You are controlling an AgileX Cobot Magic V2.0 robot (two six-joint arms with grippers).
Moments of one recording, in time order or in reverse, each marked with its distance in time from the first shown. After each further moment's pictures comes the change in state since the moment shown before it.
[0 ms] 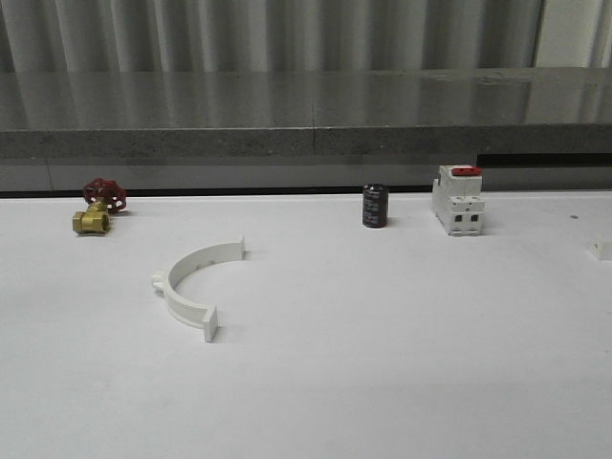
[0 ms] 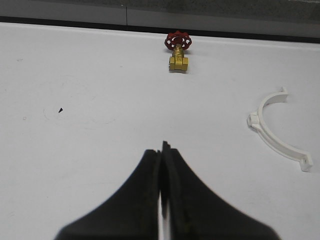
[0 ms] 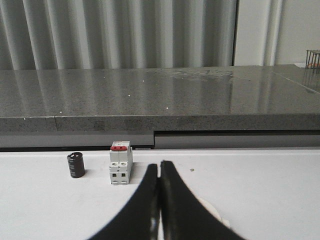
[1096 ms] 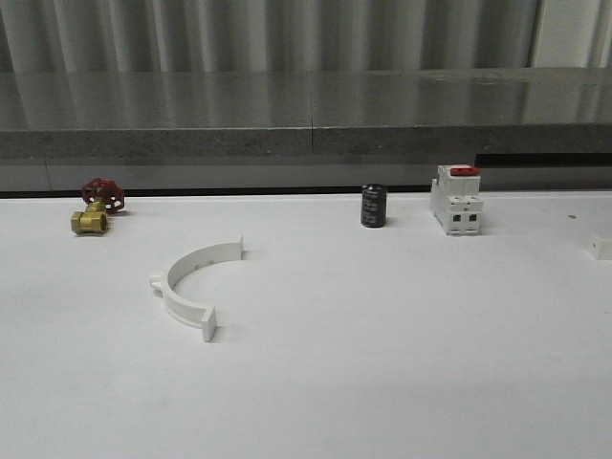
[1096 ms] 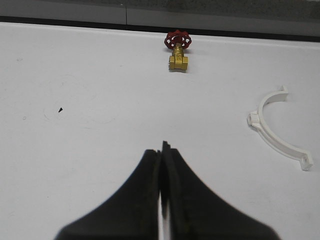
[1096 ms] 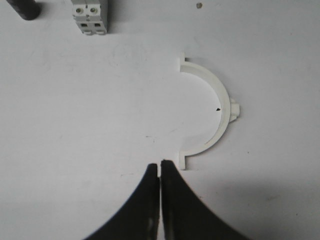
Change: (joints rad) left arm 0.000 0.000 0.000 0.002 0.003 0.000; right arm -0.002 1.077 -0.690 0.001 0.533 -0.002
